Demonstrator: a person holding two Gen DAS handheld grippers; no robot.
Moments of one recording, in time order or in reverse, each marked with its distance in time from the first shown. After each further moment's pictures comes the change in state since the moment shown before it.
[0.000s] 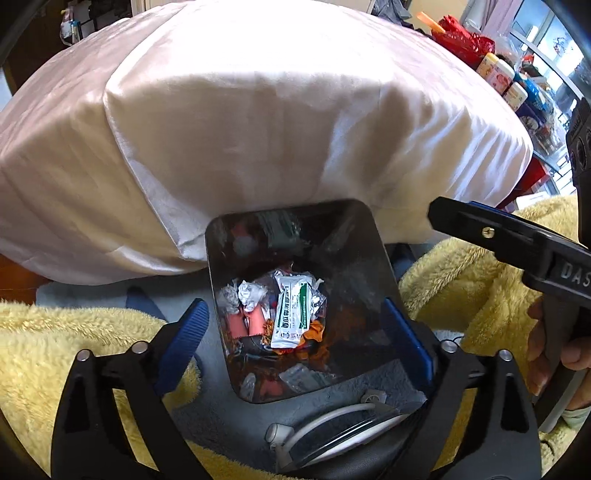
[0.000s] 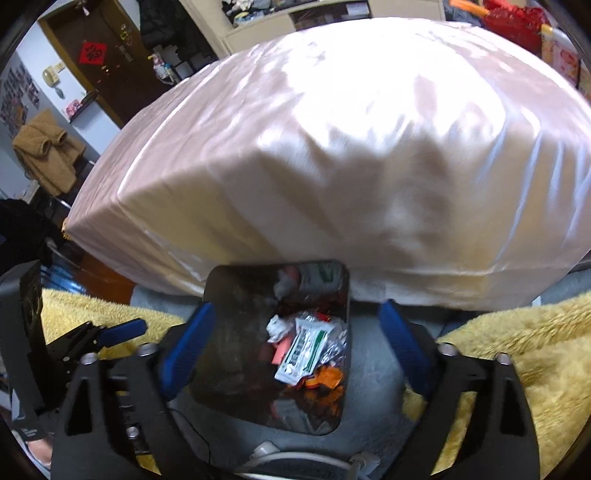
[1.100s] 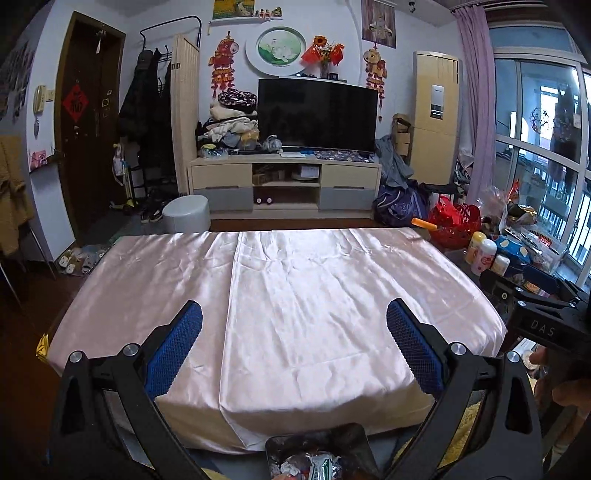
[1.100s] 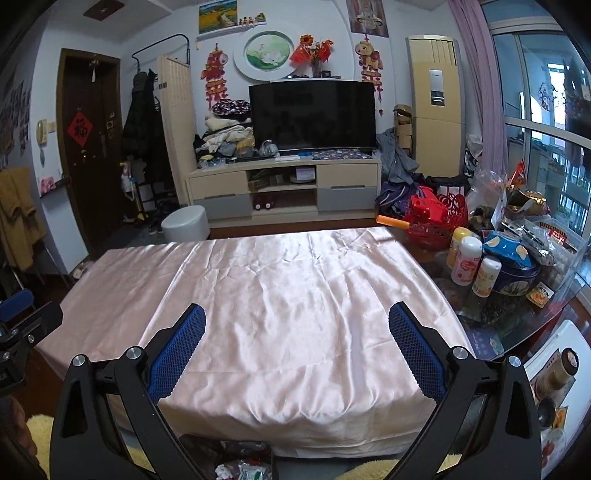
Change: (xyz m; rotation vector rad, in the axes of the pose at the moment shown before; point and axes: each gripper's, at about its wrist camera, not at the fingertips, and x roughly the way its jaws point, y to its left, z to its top) left arm -0.221 -0.035 0.123 0.035 -0.661 0.157; right arm -0.187 0.031 0.119 -0.068 -0.571 -0.296
